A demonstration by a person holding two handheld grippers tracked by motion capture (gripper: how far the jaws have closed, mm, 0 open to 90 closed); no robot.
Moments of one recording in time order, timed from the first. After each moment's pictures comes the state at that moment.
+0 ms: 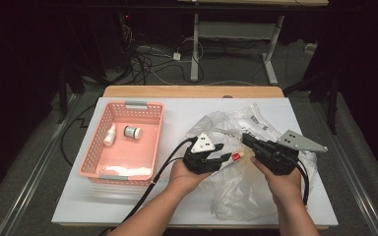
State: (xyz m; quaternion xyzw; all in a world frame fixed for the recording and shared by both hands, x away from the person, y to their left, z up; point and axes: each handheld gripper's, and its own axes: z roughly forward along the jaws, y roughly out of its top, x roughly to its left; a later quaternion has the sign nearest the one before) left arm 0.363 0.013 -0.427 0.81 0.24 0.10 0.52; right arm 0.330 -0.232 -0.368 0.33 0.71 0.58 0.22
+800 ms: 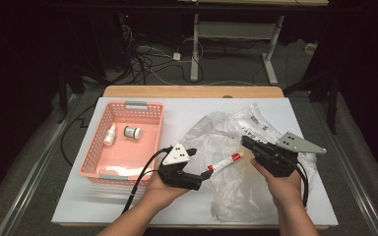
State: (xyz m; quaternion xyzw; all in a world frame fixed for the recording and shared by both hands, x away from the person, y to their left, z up) left arm 0.324 0.070 -0.415 0.81 0.25 0.10 0.51; right arm 0.327 -0.232 -0.371 0.34 0.71 0.58 0.22
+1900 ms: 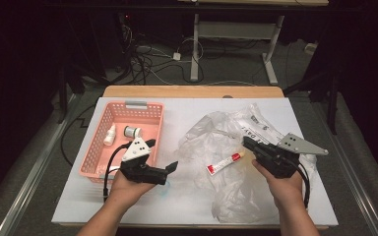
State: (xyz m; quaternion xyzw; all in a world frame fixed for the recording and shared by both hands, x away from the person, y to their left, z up) left arm 0.321 0.154 -0.396 0.78 0.33 0.17 0.50; right arm 0.325 -0.235 -0.372 0.34 0.71 0.58 0.22
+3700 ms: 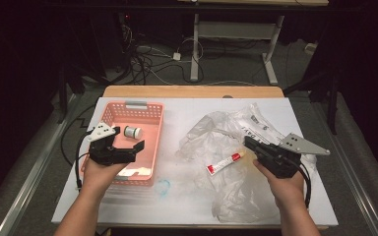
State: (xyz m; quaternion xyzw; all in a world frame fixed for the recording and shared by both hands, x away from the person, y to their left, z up) left arm 0.356 0.226 -0.390 0.74 0.43 0.20 0.48; right arm 0.324 -0.237 -0.371 0.34 0.71 0.58 0.22
